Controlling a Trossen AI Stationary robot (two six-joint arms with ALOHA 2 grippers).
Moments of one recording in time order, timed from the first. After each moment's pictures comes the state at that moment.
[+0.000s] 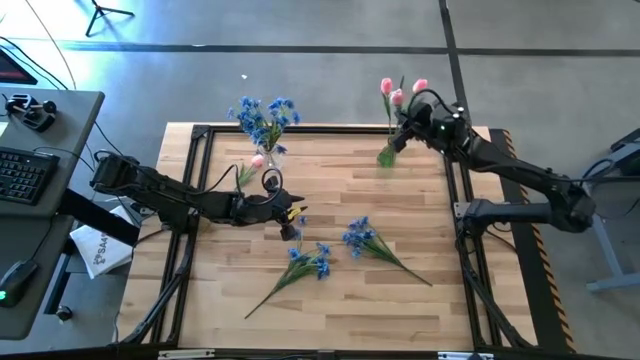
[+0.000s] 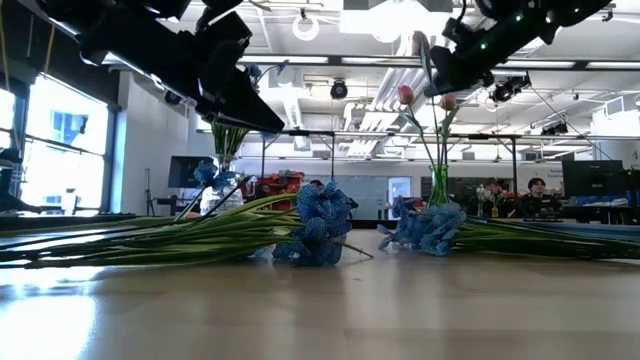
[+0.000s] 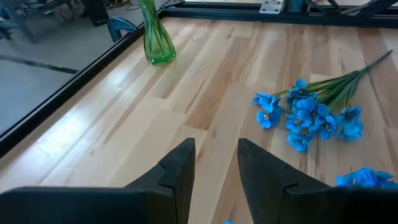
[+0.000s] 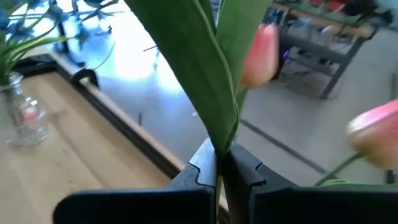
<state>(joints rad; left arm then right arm) -0.13 1.39 0.61 0.30 -0.50 -0.14 -0.64 1.03 0.81 -0.08 0.25 -0.10</state>
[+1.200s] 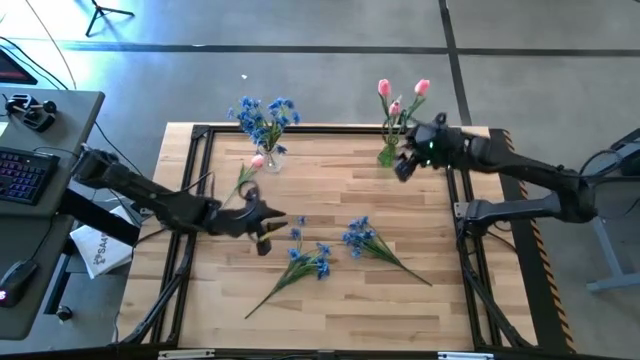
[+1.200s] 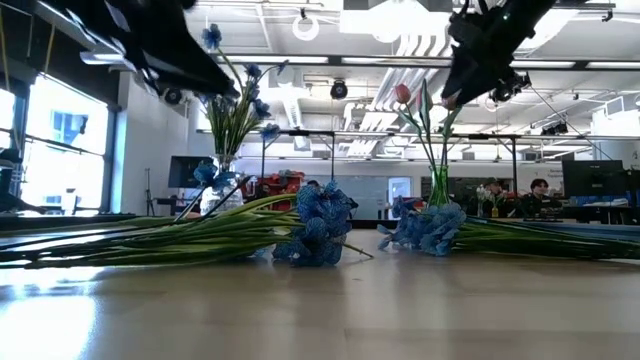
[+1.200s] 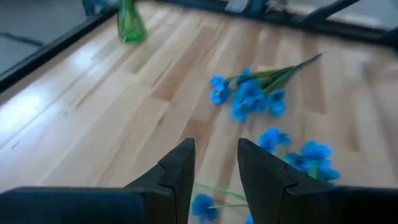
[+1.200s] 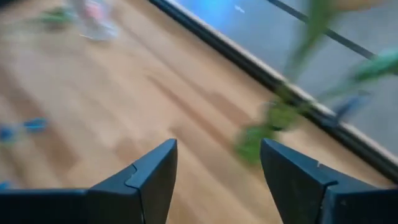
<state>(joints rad) -0.35 1.12 0.61 -0.05 -0.56 -0.39 -0.39 1.03 1.00 -0.74 0.24 0.28</state>
